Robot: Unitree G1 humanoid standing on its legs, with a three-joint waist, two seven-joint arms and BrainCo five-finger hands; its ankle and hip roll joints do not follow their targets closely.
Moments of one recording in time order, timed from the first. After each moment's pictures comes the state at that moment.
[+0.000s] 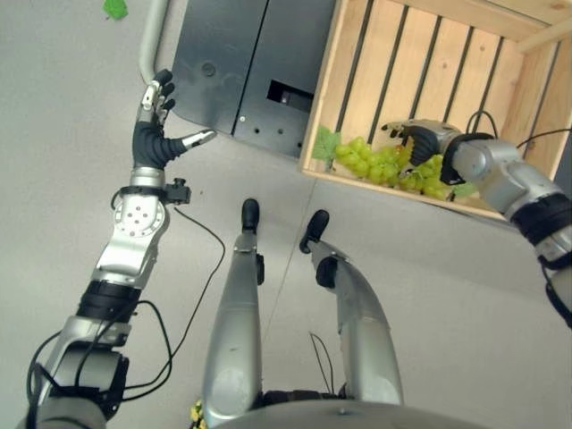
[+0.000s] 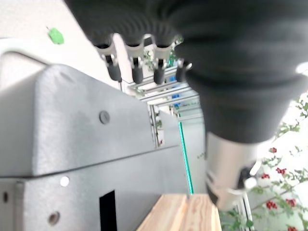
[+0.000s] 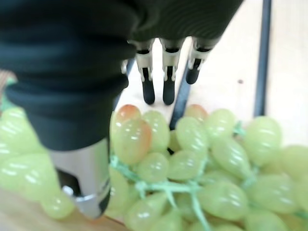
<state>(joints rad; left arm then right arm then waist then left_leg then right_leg) -0.44 0.63 -0.10 0.14 -0.30 -0.27 0.24 -1.01 -0.90 0.74 0.57 -0.31 -0.04 0.24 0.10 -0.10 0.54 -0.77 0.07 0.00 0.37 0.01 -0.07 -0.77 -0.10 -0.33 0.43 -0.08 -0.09</state>
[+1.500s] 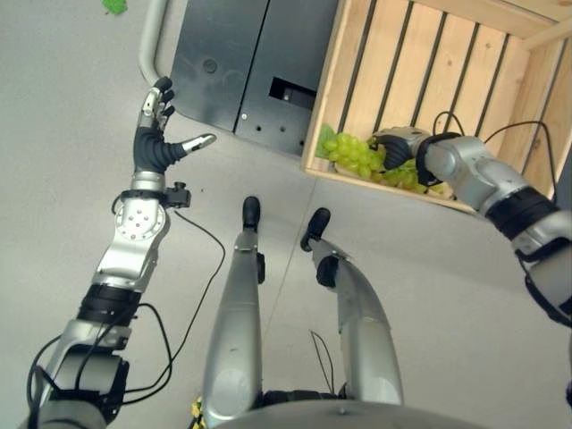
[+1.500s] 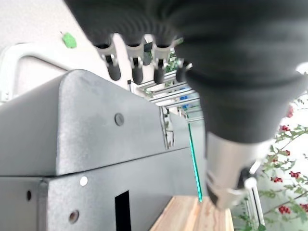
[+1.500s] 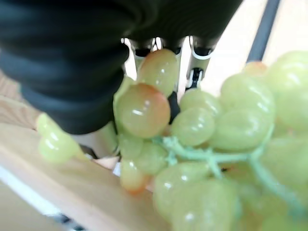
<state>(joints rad) -0.43 0.62 -0.10 0.14 -0.30 -0.25 0.23 -1.00 -0.81 0.72 0.56 -0.26 -0.03 0.33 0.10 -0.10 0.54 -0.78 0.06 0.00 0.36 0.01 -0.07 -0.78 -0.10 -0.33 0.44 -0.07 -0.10</state>
